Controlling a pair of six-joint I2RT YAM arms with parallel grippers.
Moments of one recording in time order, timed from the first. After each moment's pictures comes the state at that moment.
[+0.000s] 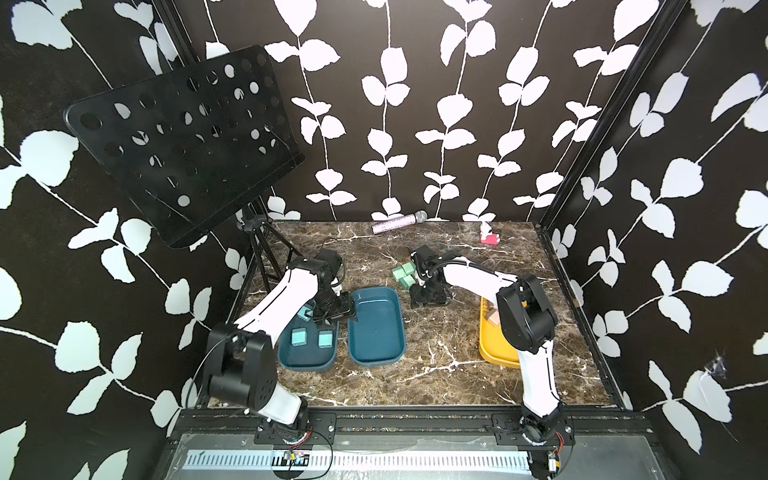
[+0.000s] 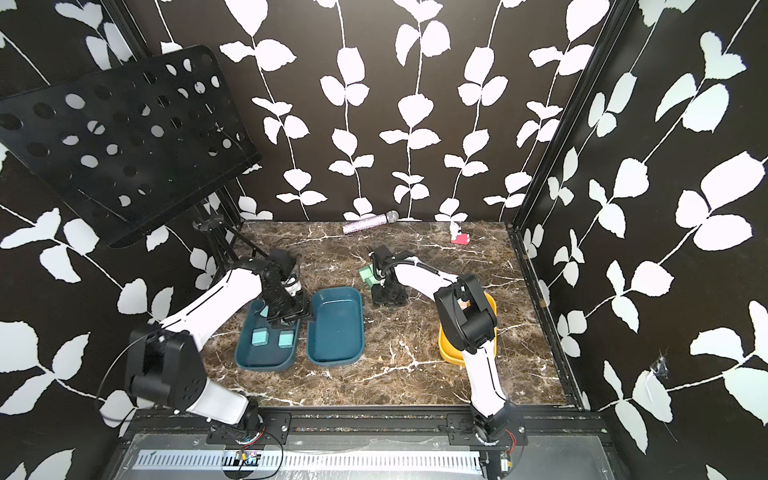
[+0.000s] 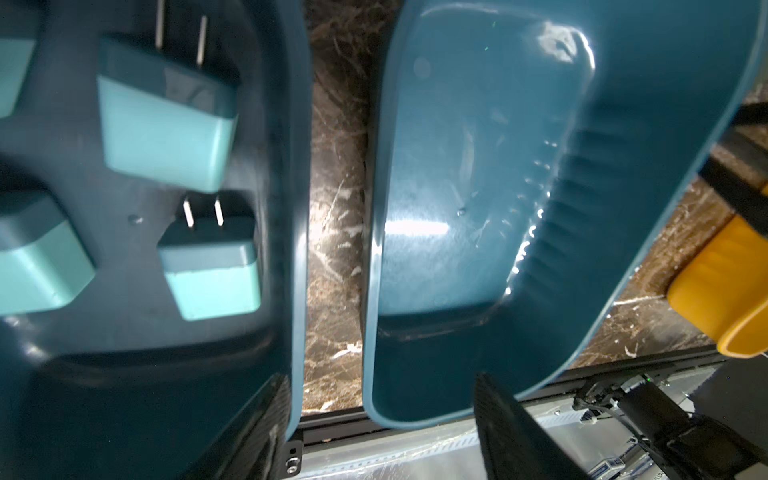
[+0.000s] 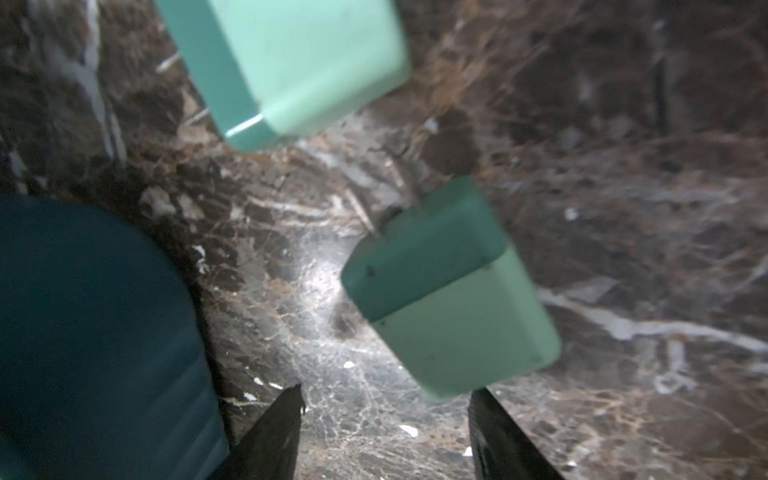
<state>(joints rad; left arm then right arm) -0.30 1.54 1.19 -1.17 0.28 -0.42 0.63 2.11 1.61 -0.89 -0.16 0.43</state>
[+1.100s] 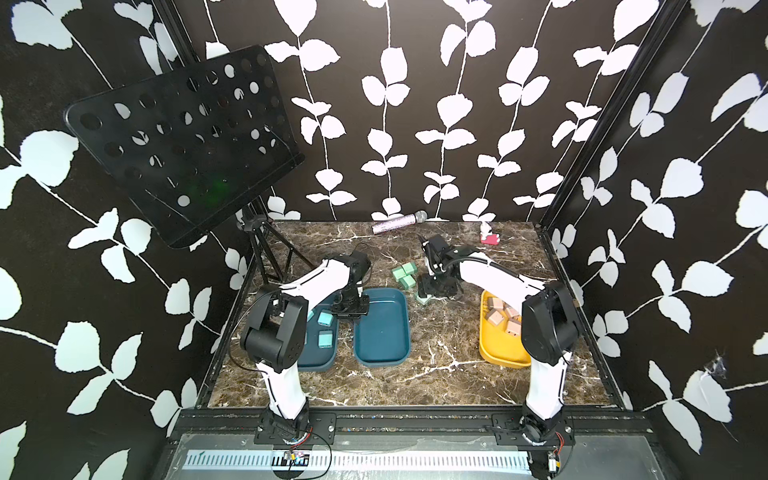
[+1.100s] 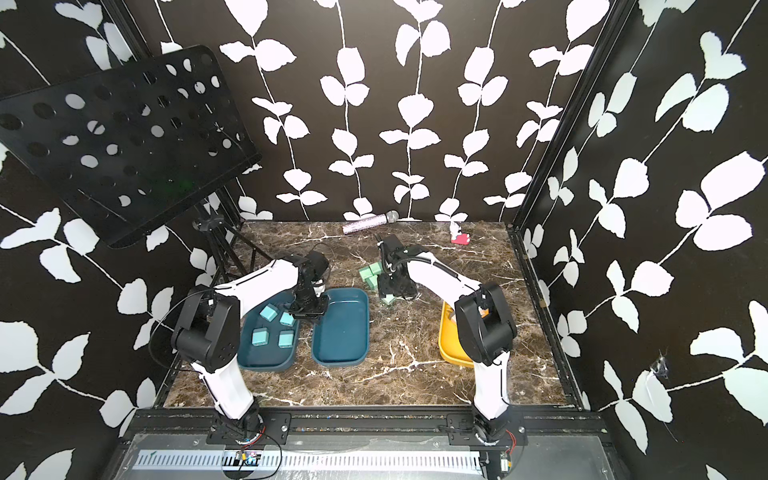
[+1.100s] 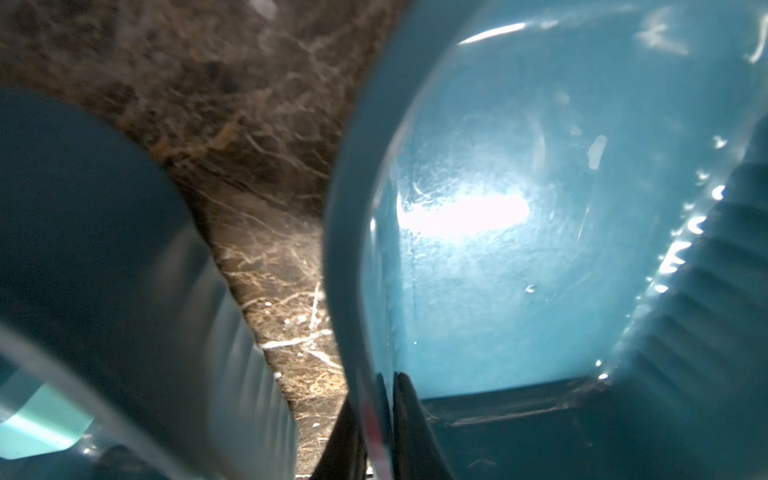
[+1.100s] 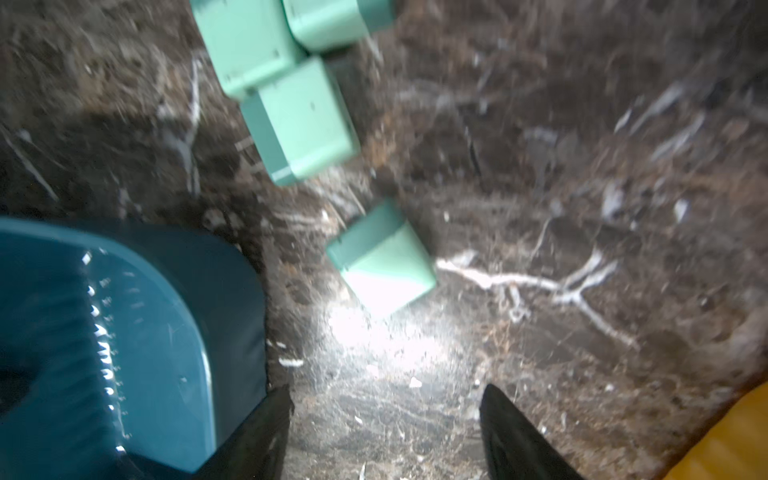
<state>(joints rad) -0.46 1.80 1.30 -1.14 0.12 -0.31 0.59 1.97 1.62 -0.91 -0.07 0.40</state>
